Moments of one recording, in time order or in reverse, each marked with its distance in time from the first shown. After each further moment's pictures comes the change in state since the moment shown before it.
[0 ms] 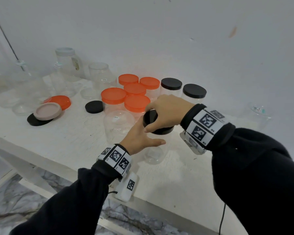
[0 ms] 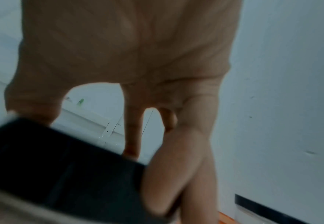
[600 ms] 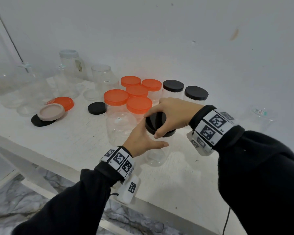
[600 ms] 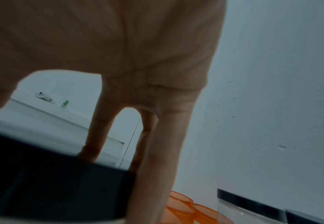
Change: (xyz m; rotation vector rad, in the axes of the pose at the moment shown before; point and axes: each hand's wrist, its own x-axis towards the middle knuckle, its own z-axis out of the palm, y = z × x) left_hand -0.005 0.003 0.002 0.019 0.066 -0.031; right_hand -0.011 0.010 -0.006 0.174 -0.049 -0.073
